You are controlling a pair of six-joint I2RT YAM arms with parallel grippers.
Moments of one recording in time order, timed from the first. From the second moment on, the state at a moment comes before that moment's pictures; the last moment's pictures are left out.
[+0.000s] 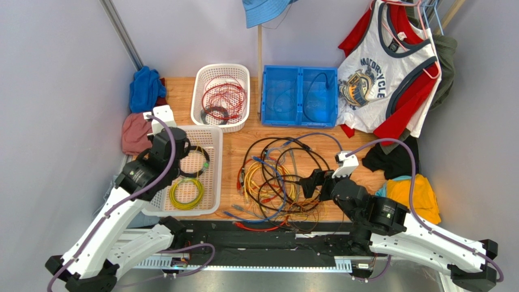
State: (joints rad) left arm -0.61 0.81 1.11 -0.86 -0.82 -0.39; right arm 1.12 0.50 0.58 -0.58 0.62 0.70
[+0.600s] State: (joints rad) left arm -0.65 0.74 1.03 -0.70 -0.40 -0.50; right arm 1.12 0.52 0.58 -0.58 0.62 0.70
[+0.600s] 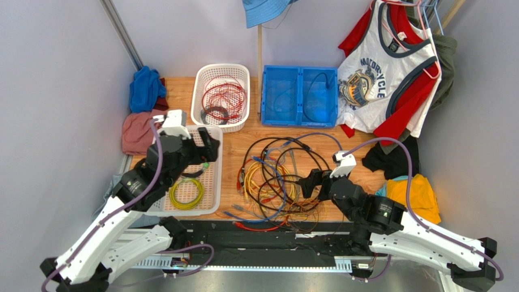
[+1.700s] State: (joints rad) left arm -0.93 1.57 0.89 -0.32 -0.39 -0.59; right arm 1.12 0.49 0.57 -0.61 0.64 0.72
